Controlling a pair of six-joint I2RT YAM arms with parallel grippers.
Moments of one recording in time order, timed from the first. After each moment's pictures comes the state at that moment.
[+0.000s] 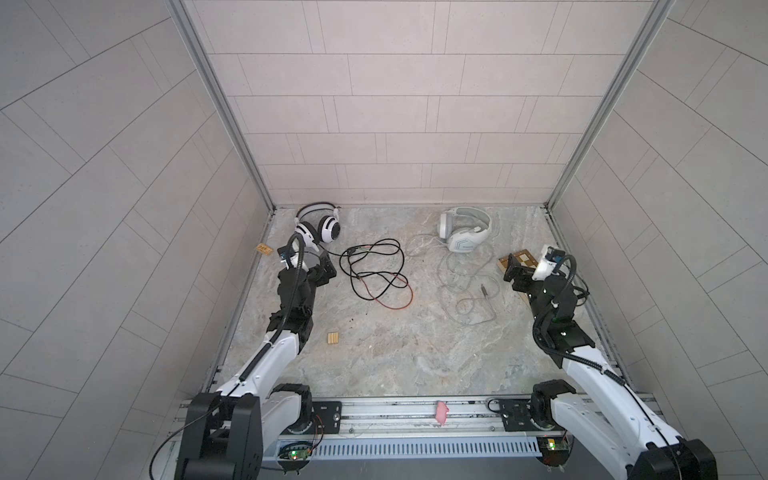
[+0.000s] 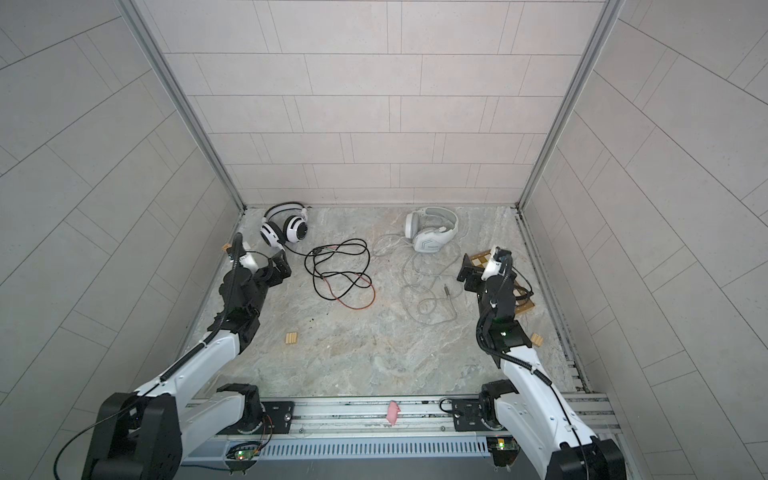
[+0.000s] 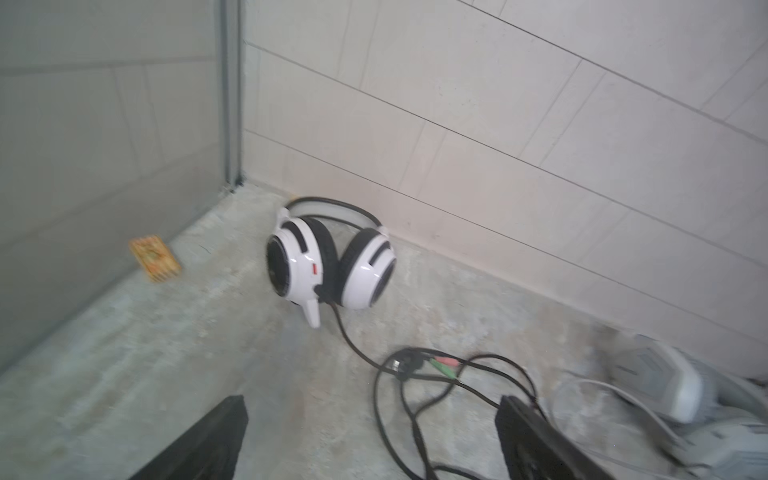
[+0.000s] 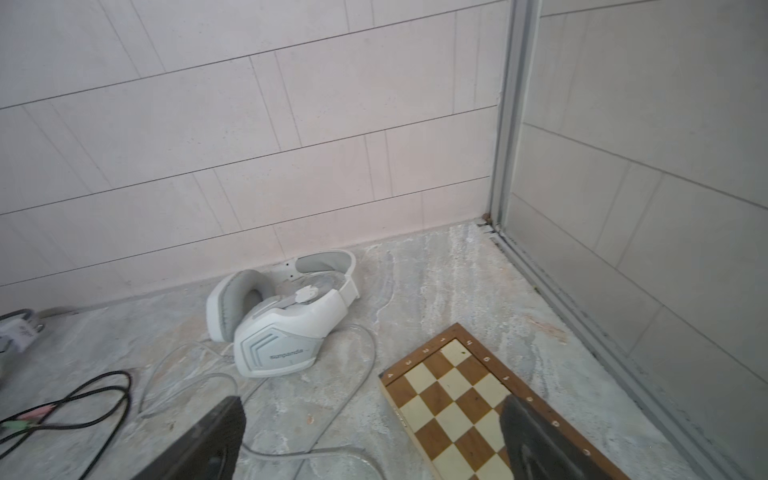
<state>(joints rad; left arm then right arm) -0.08 1.08 0.42 0.44 -0.08 -0.44 0.12 0.85 0.49 0.15 0.23 0.24</state>
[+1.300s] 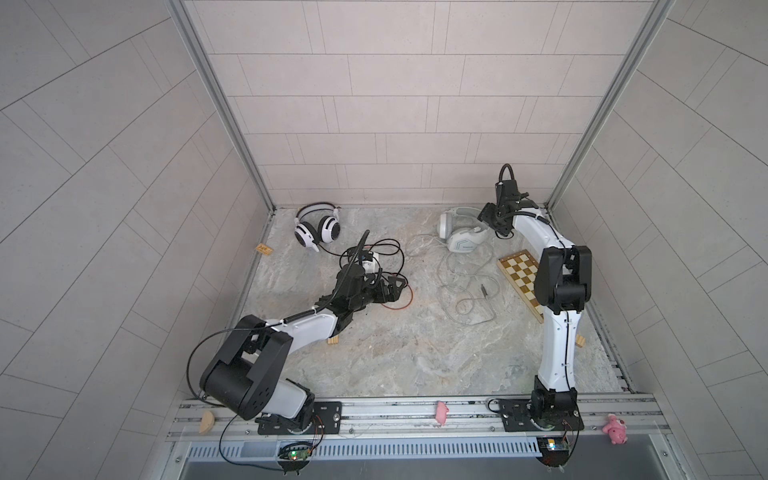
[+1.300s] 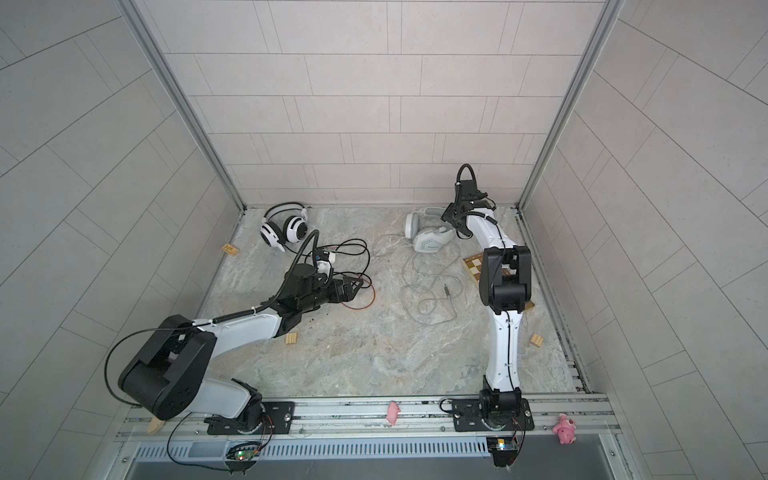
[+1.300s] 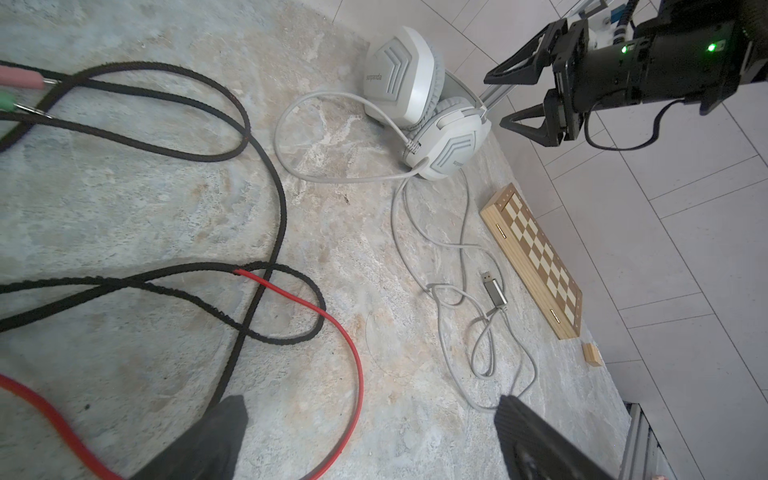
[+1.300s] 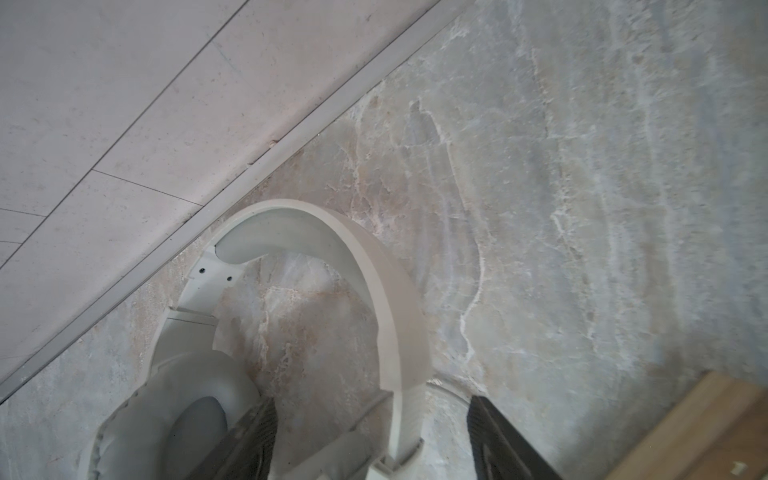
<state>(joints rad) -0.47 1.45 0.57 0.39 0.30 -0.55 0.01 2.23 1.96 -0.65 0.05 0.67</state>
